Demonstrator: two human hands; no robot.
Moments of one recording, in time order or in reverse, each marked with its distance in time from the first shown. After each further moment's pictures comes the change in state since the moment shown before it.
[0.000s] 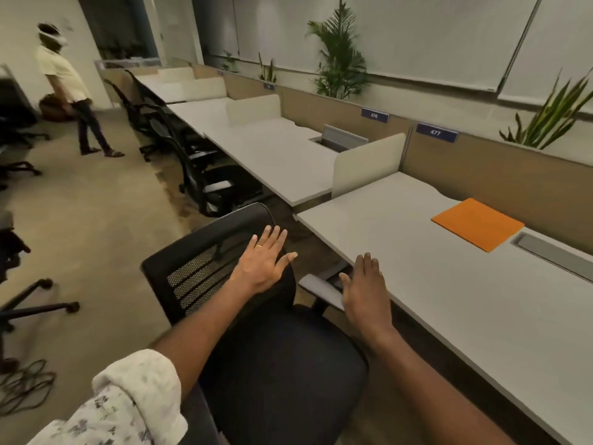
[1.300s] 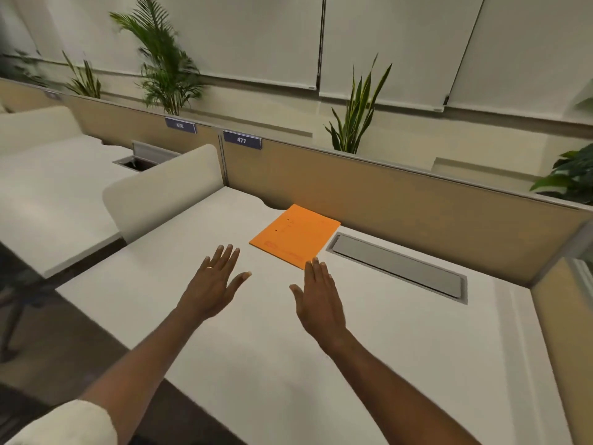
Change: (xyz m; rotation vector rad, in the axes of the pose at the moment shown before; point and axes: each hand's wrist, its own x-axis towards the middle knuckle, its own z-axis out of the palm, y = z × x) left_hand 0.343 0.401 0.172 -0.035 -0.016 0.323; right_hand 0.180 0.465 -0.097 0.029 0.100 0.225
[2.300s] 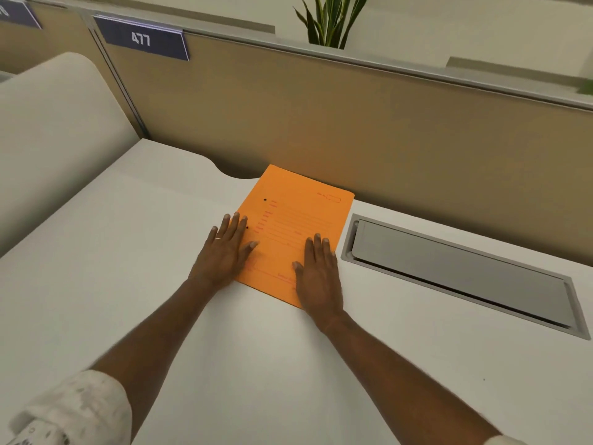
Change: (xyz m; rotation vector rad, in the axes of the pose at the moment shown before) left_hand 0.357 -0.086 0.246 -0.126 -0.284 0.091; right_hand 0.310 0.139 0.239 -0.096 -0.026 0.224
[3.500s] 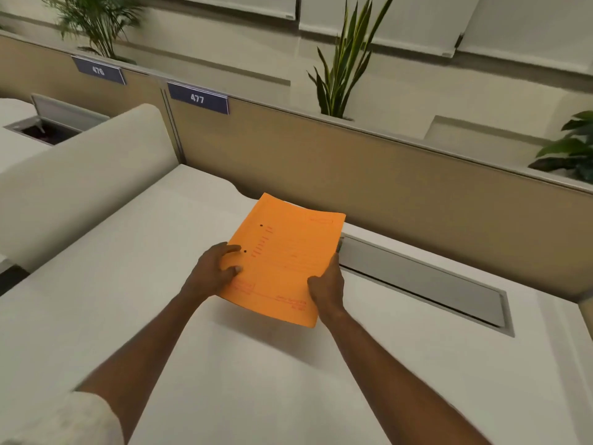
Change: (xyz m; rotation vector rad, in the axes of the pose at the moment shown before) left_hand -0.152 0.053 -0.107 -0.637 0.100 -0.238; right_hand -0.091 -0.045 -0.149 0.832 0.054 0.412
